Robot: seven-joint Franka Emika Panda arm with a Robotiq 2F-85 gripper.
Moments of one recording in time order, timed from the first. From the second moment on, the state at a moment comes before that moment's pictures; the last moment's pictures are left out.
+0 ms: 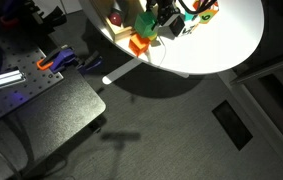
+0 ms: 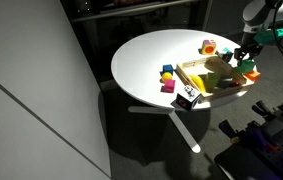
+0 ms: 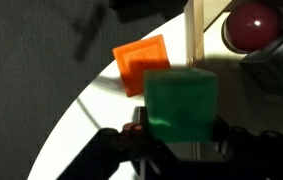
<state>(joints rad) -0.21 0.39 -0.15 -2.20 -0.02 2.40 -0.05</state>
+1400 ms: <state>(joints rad) -0.20 0.29 -0.14 -2.23 0.02 2.39 -0.09</state>
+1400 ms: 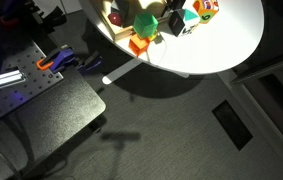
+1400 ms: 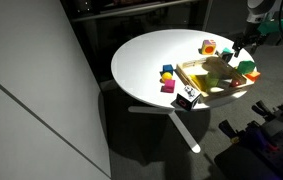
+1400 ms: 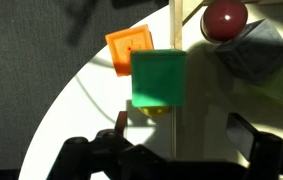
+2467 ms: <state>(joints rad) -0.09 0.26 -0.07 -2.20 0.01 2.32 -0.11</state>
